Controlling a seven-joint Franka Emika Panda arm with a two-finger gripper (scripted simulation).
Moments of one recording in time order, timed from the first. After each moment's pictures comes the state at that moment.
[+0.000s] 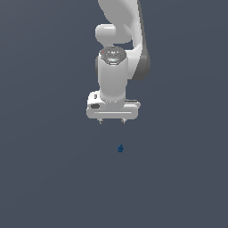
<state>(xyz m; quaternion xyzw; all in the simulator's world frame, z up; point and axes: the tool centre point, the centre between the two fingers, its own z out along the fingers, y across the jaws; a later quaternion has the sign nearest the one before) 0.010 -0.007 0.187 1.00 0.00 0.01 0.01</state>
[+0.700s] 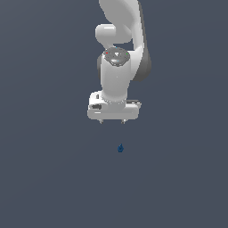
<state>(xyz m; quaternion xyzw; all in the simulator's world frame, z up) 0.010 -0.006 0.184 1.00 0.01 0.01 0.02</state>
